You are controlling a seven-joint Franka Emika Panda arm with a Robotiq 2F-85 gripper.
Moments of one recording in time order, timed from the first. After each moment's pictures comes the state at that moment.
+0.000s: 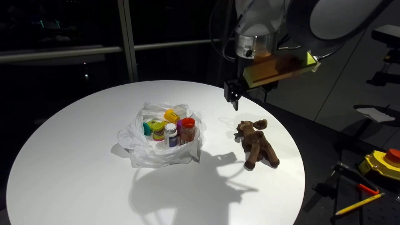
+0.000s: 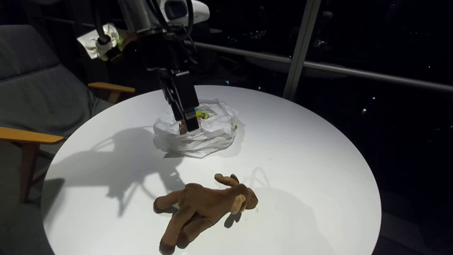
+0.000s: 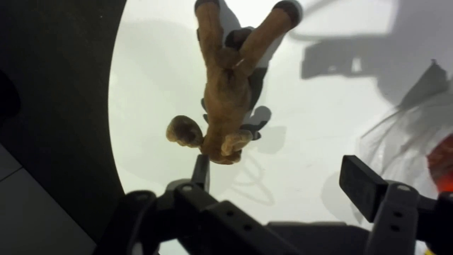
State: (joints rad) arm 0.13 0.13 -0.02 -2.33 -0.49 2.37 1.05
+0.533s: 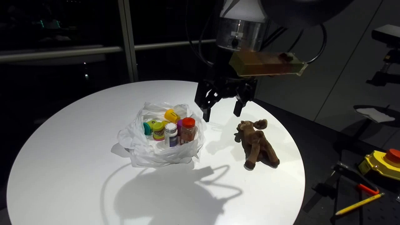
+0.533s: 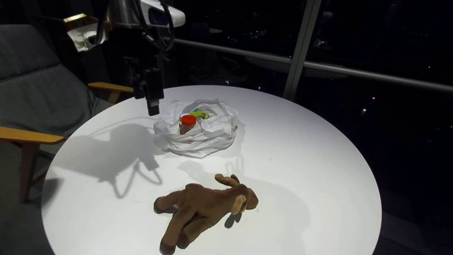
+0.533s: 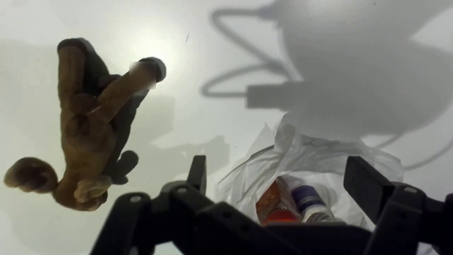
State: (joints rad) arm 0.14 0.16 0.09 -2.31 -0.02 2.50 0.64
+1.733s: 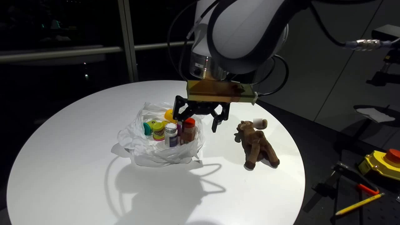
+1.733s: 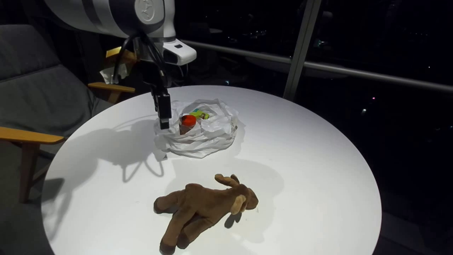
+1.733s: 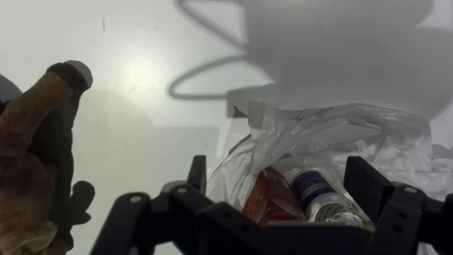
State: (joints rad) arm 0.23 0.43 0.00 -2.11 0.04 2.59 0.83
